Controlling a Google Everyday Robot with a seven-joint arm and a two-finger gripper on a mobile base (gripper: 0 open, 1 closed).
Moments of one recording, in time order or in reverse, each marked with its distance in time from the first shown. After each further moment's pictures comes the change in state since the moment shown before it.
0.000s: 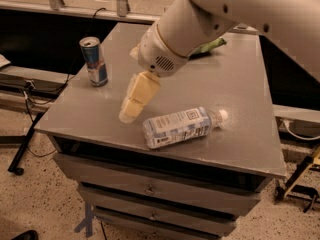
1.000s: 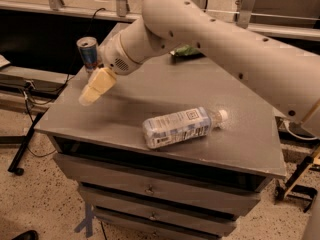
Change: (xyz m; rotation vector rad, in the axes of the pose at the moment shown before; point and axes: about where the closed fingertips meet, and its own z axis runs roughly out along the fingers) arm -0.056 -0.078 0.103 0.042 -0.220 0.046
